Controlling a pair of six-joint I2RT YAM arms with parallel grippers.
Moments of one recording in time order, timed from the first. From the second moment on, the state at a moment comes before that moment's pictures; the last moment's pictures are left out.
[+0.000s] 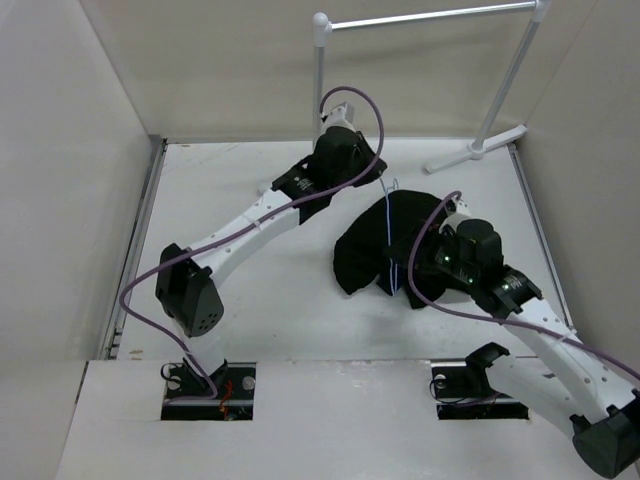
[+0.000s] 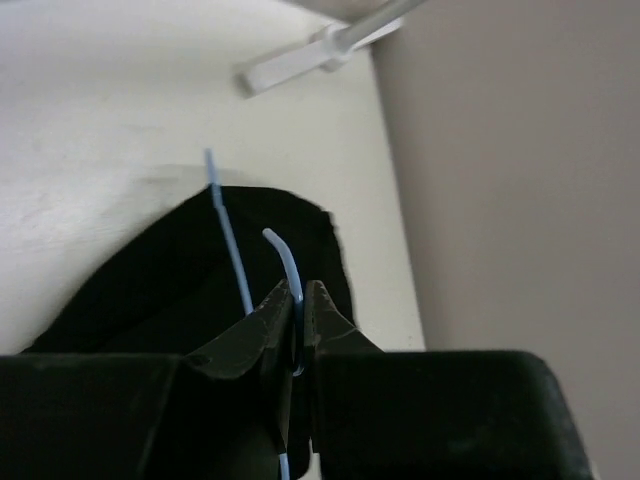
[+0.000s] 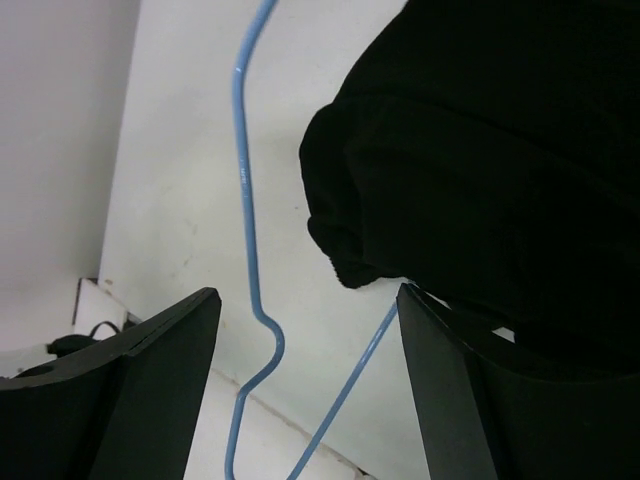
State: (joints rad) left arm -0.76 1.77 1.66 -0.25 -0.11 -0.87; right arm 0.48 0.83 0.71 -0.30 -0.17 0.69
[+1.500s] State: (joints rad) left arm -0.98 1.85 2.19 -0.40 -0.32 -0.47; right arm 0.41 0.82 0.90 -0.21 -0.38 0.84
